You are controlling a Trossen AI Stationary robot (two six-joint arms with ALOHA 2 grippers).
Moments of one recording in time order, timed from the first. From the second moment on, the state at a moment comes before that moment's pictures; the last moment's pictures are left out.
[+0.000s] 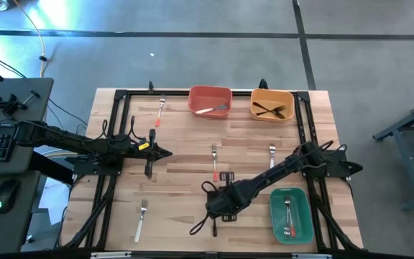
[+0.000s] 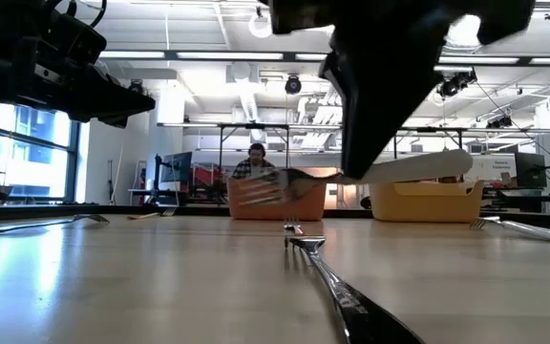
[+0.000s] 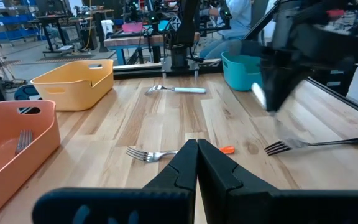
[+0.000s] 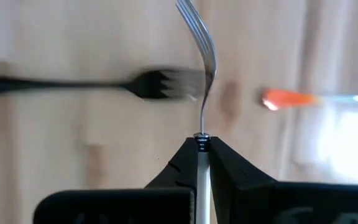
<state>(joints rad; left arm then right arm) -0.03 0.80 0.01 0.68 -0.02 0.07 0.46 2.12 1.71 -1.02 0.27 0.37</state>
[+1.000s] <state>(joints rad) -0.03 0.80 0.01 0.68 -0.02 0.07 0.34 2.04 1.50 -1.00 0.24 0.47</state>
